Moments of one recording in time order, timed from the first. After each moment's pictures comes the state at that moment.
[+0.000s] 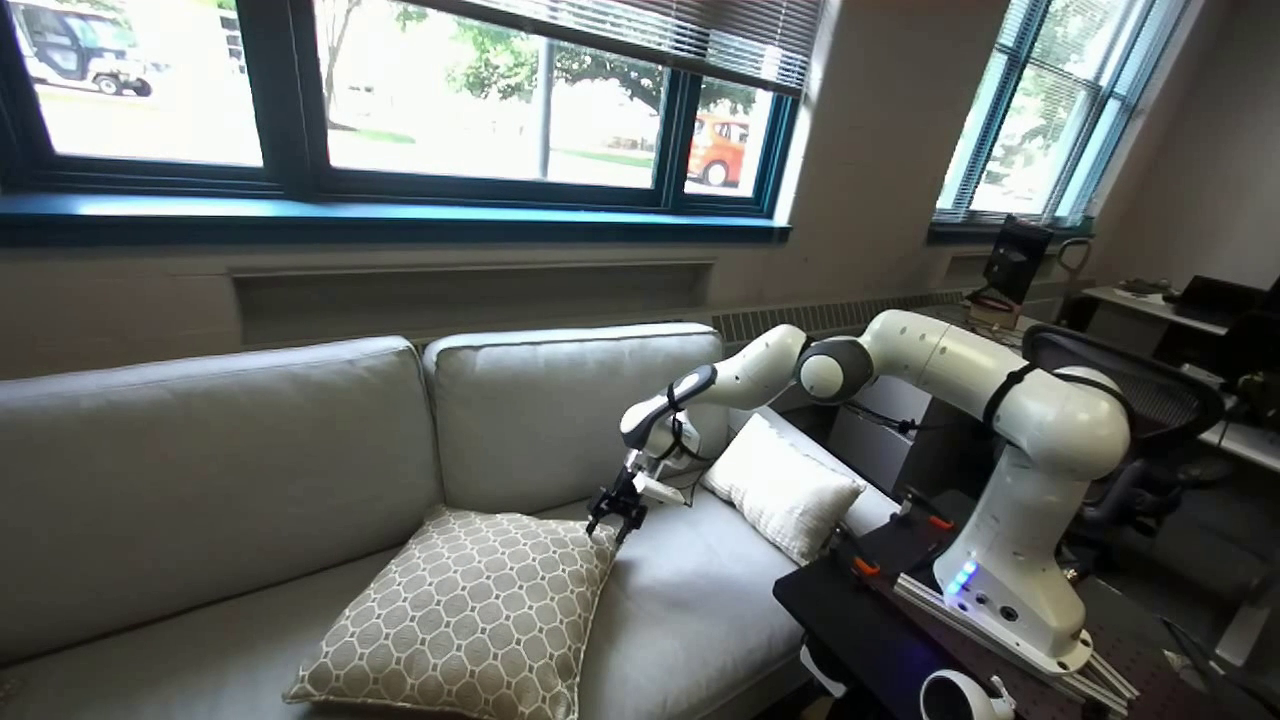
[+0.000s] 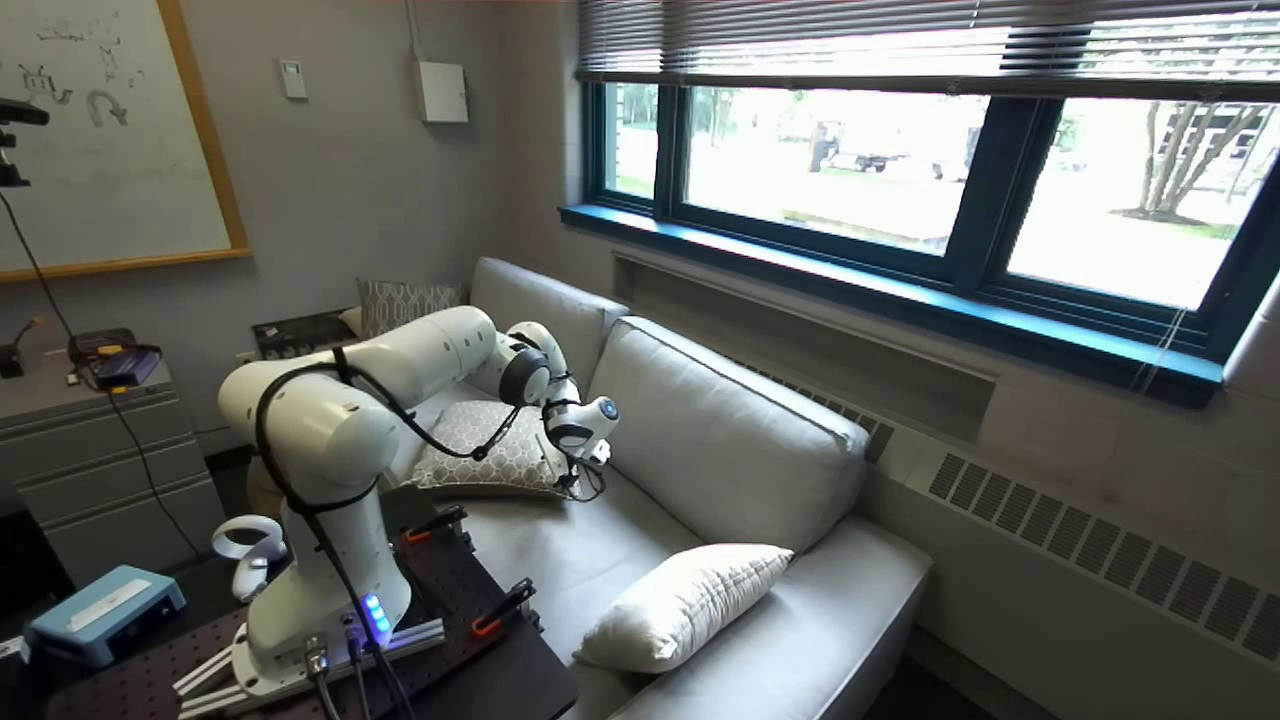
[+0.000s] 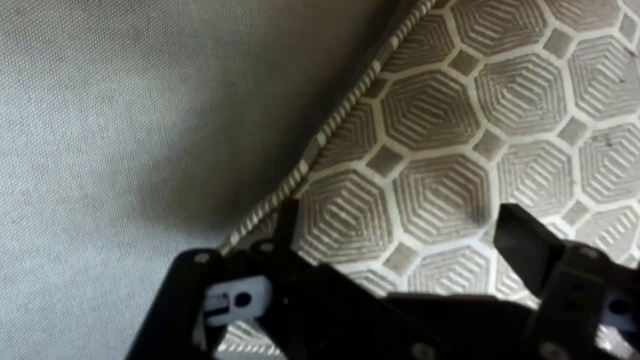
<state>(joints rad) 0.32 1.48 0.15 -1.11 0.75 2.45 -0.24</state>
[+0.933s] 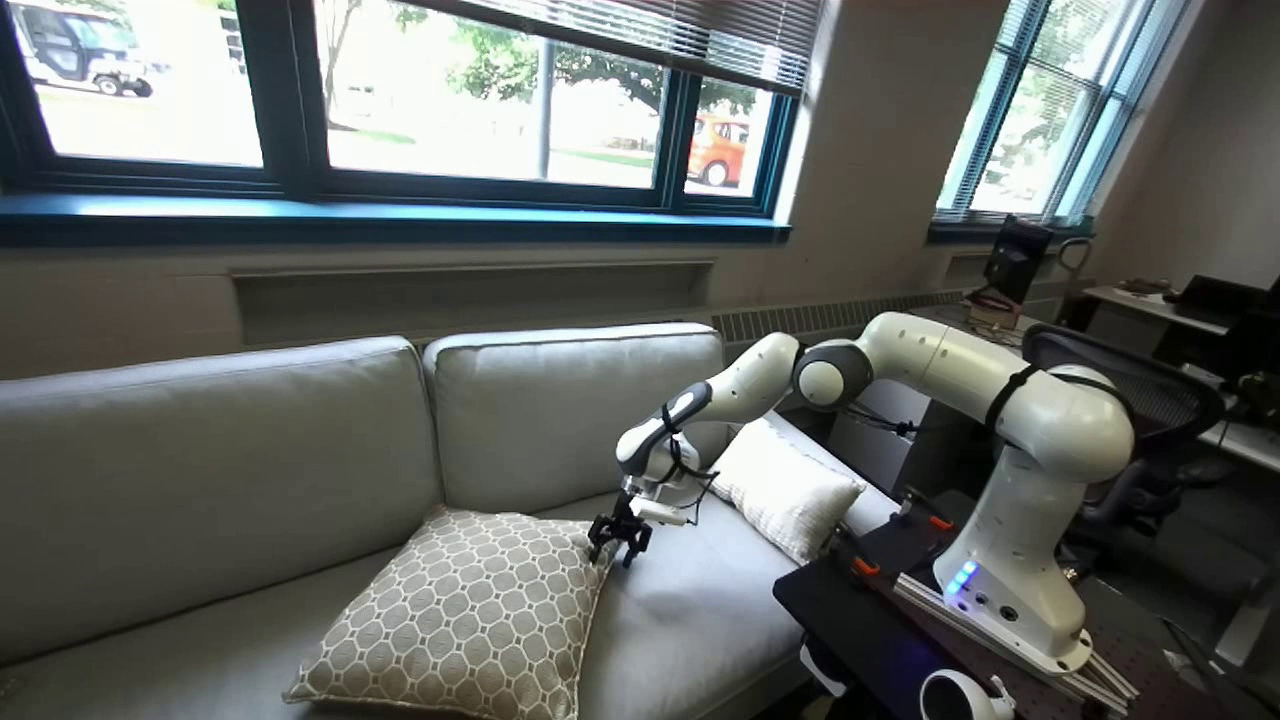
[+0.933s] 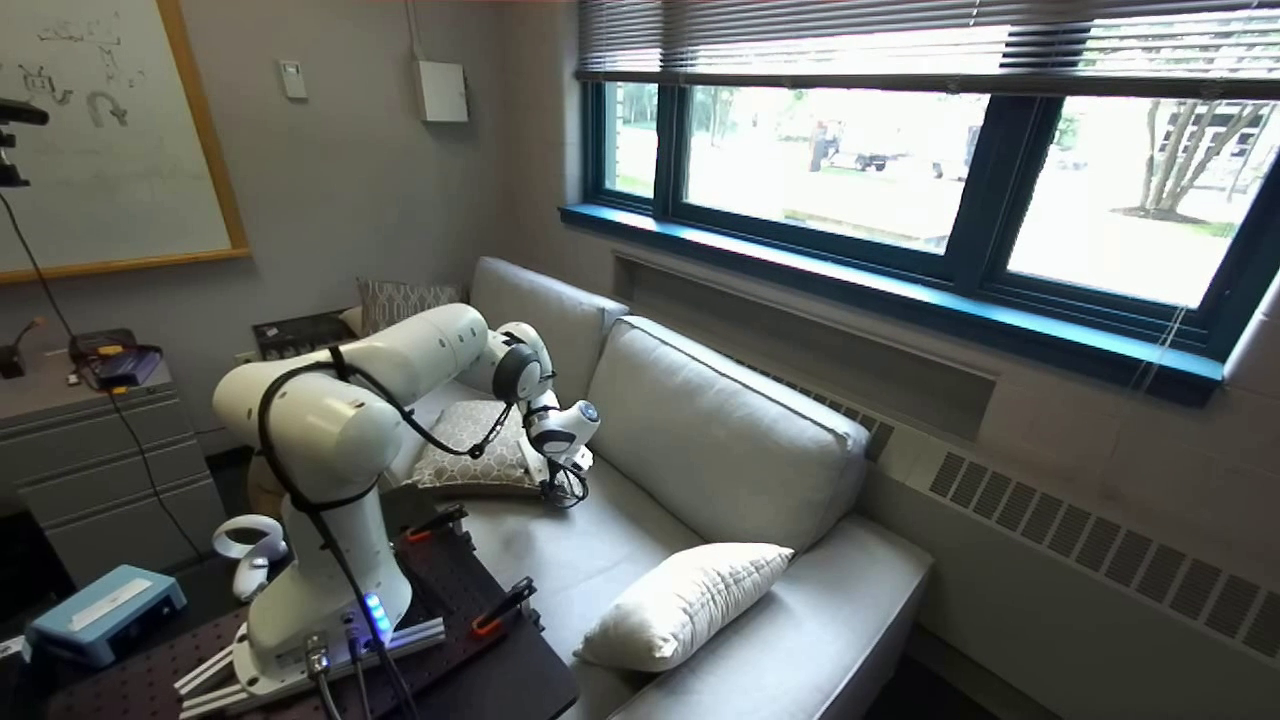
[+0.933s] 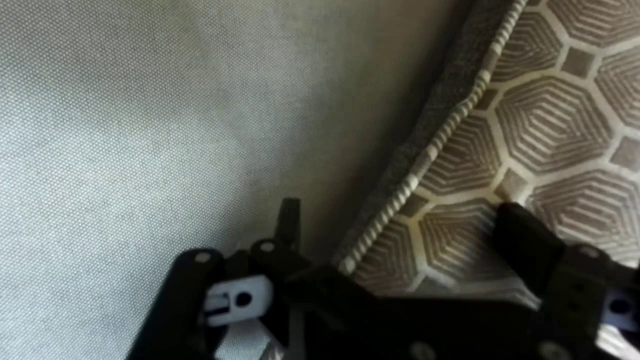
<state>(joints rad) 0.39 1.48 0.13 -1.18 0.71 2.50 -0.11</state>
